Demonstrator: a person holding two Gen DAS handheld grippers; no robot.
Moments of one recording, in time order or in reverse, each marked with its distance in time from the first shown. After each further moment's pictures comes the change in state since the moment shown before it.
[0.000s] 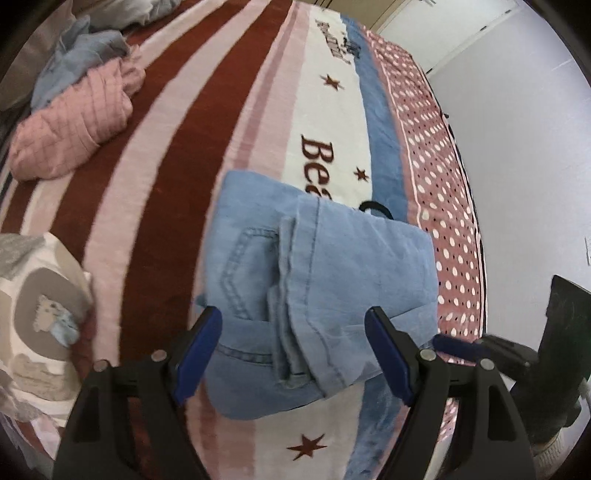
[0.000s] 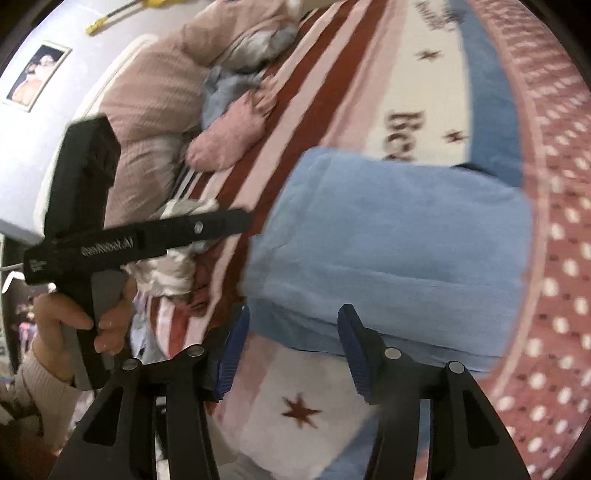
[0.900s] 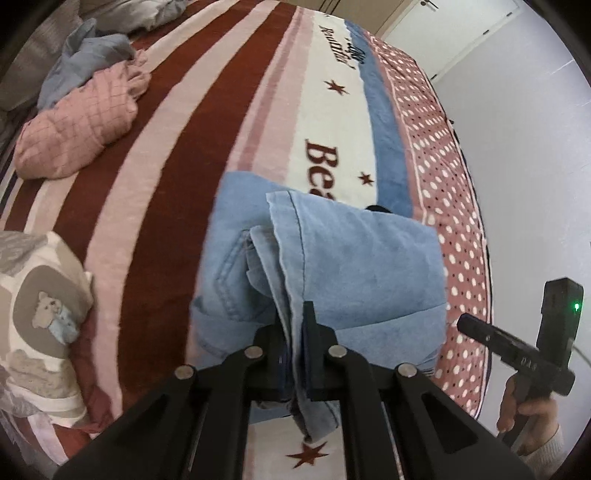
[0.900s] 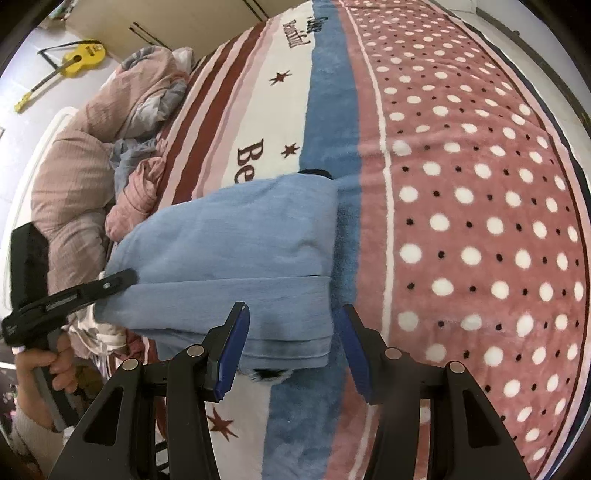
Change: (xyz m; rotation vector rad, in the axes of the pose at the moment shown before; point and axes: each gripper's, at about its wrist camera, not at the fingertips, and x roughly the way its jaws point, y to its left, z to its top) left arm 0.000 0.004 -0.007 -0.003 -0.040 0.039; right arm -0.030 -0.093 -0.013 0.260 -0.105 -0.156
